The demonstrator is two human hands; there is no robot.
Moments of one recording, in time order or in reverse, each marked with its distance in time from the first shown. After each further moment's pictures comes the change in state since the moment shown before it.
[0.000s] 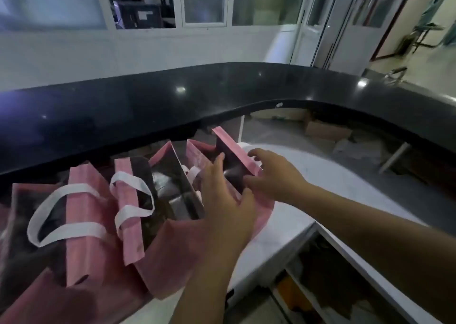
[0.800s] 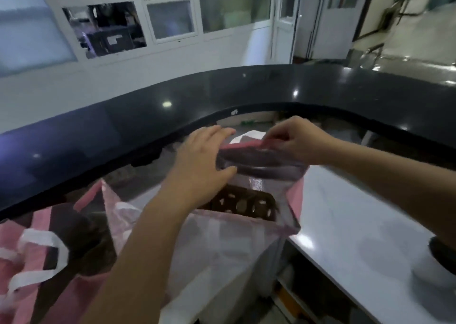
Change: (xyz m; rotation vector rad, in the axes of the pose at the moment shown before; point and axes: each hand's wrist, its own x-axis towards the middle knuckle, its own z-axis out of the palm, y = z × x) left_hand 0.075 0.103 0.096 0.763 -0.430 0.467; right_hand 0.022 0.157 -0.158 0.093 -0.014 -0.128
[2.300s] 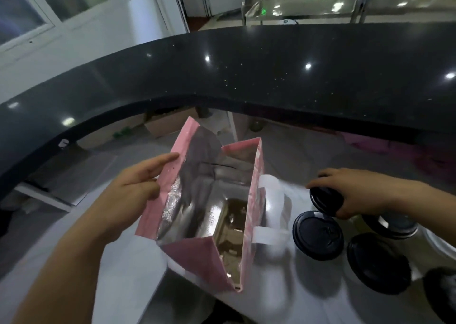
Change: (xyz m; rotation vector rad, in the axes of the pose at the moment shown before) left_hand 0.149 0.166 0.185 -0.590 -0.465 -0.217; right_hand -0.241 0.371 -0.080 -0.314 -0.456 0.523
